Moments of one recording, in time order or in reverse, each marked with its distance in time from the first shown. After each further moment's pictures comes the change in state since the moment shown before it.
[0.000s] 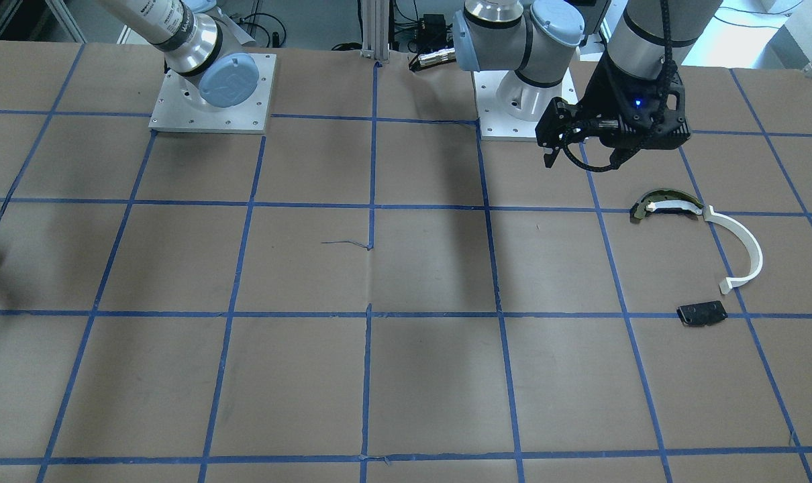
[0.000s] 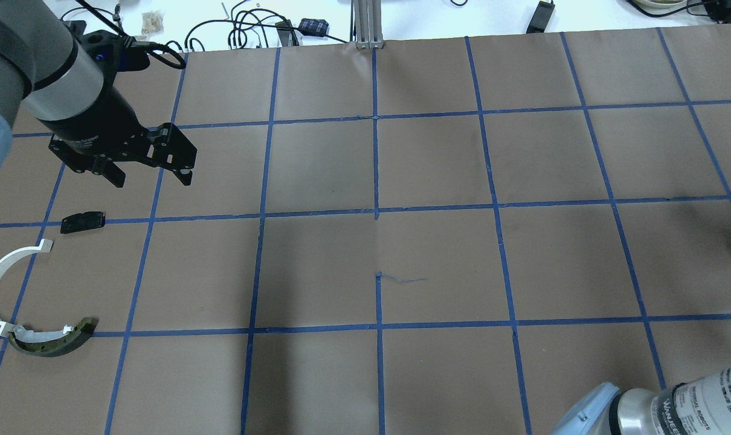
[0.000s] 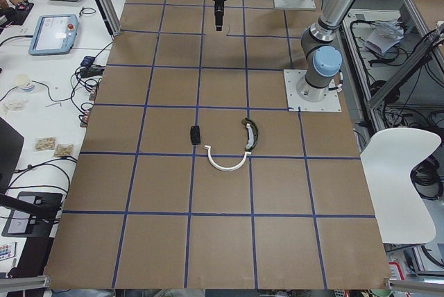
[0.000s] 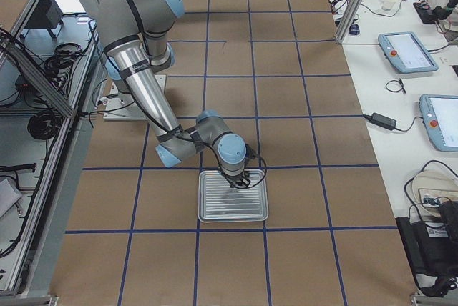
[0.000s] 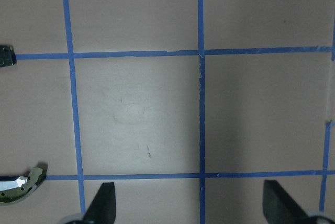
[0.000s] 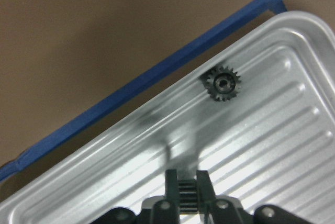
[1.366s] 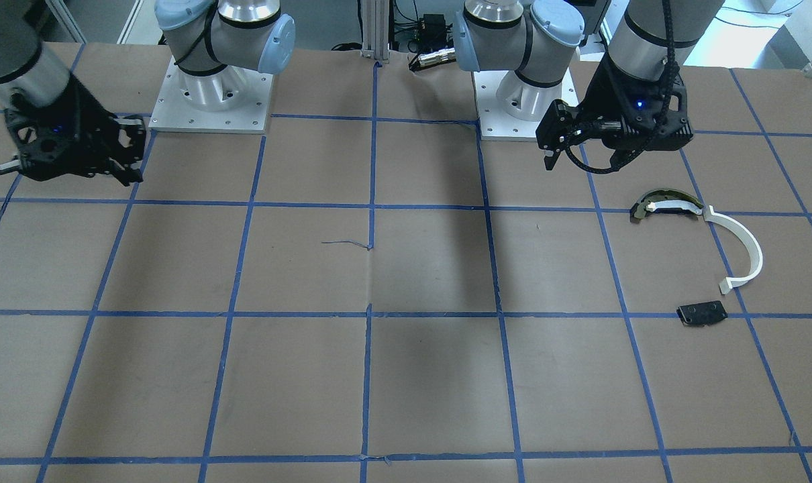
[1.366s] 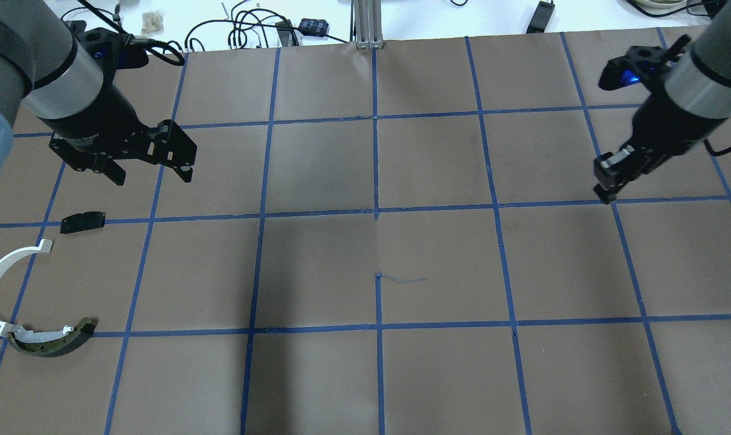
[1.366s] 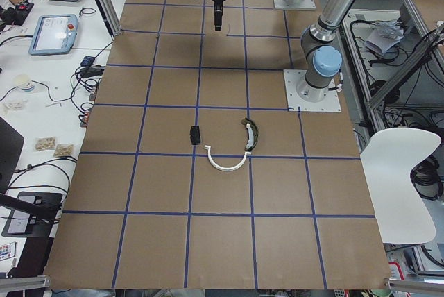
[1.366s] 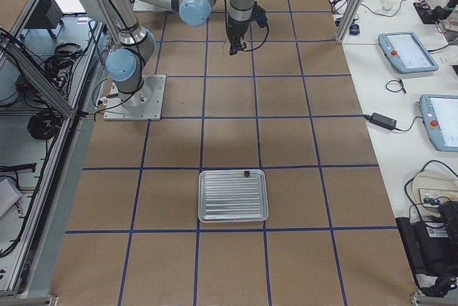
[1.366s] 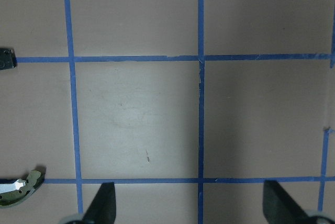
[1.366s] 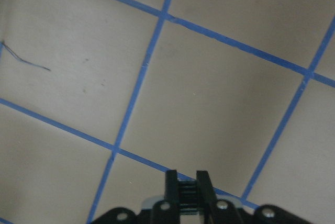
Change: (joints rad) left arm 0.002 -0.001 0.000 0.011 -0.004 -0.011; right arm 0.804 -0.545 -0.007 0.655 0.054 1.477
